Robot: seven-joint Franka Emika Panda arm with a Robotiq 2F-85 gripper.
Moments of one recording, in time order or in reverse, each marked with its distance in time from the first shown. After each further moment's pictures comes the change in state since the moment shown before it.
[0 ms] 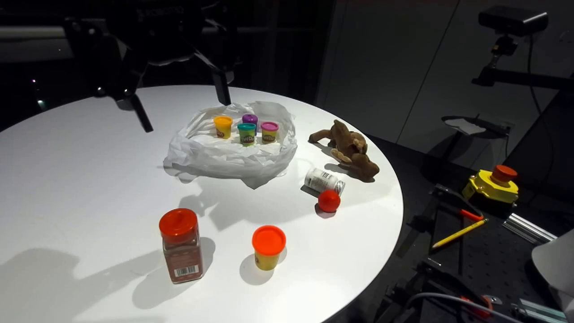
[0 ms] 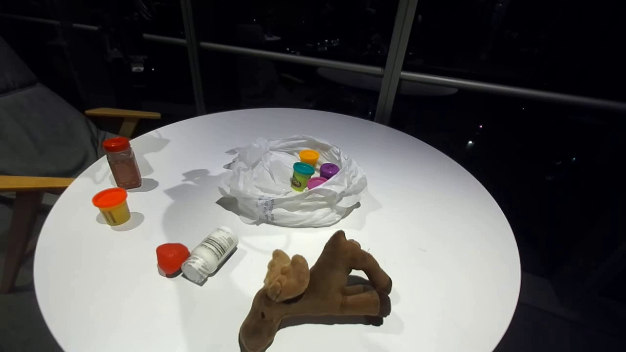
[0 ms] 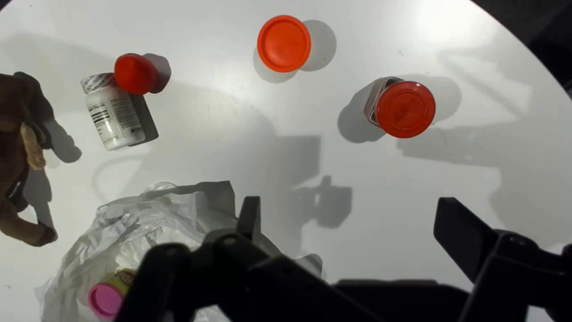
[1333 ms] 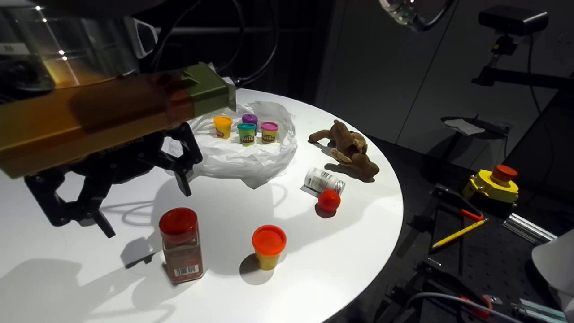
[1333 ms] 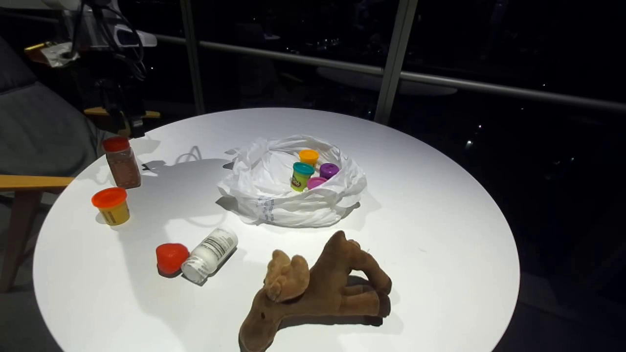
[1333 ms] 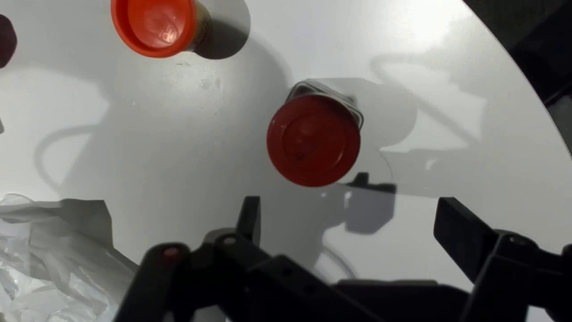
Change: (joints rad) arm 0.068 0.230 -0.001 0.047 -0.037 0.241 0.009
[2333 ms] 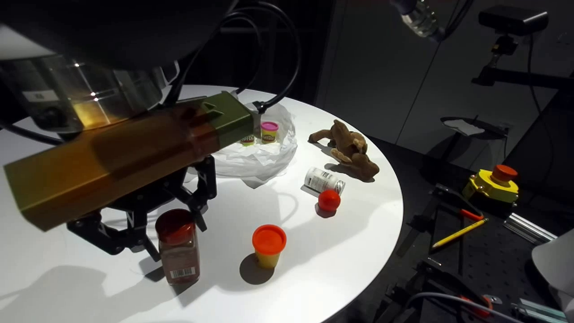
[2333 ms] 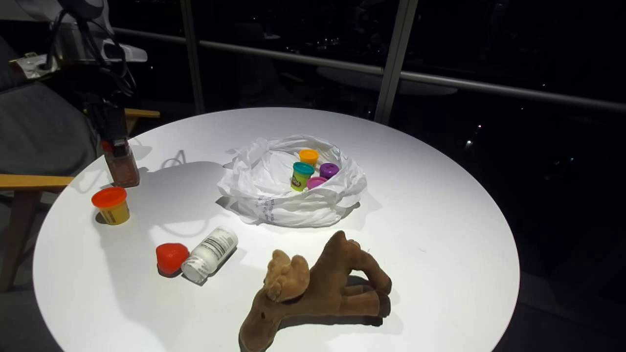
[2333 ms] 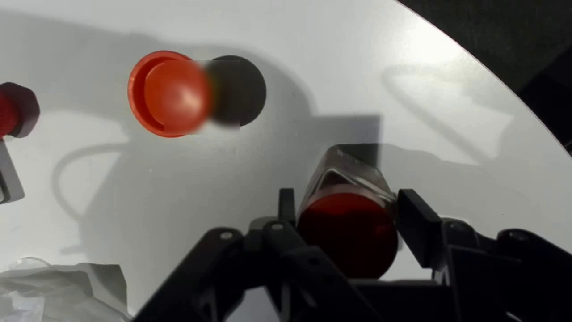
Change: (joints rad) arm 0.016 -0.010 0.002 -0.070 0.034 -0.017 0.037
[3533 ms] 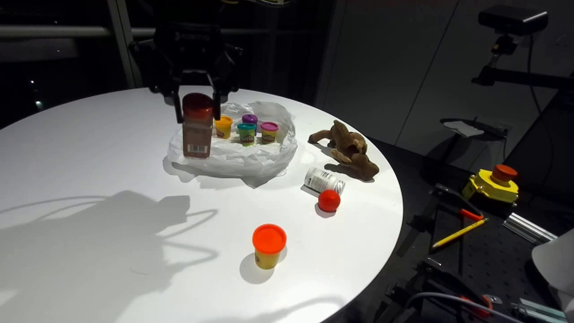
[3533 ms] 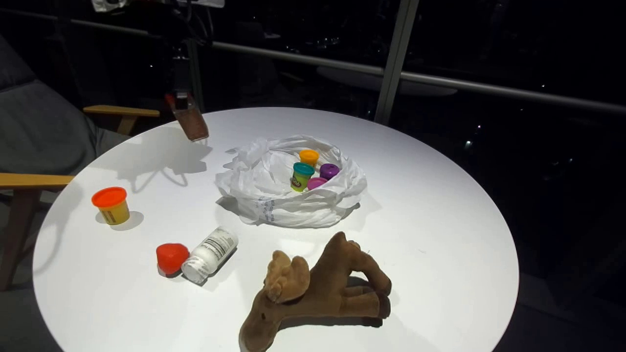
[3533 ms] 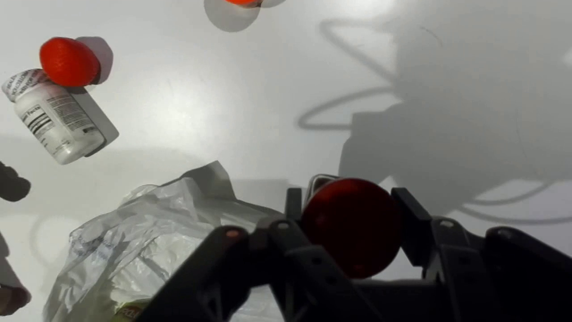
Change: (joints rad) arm -0.227 -0.213 -0.039 -0.061 0.176 0.008 -0.048
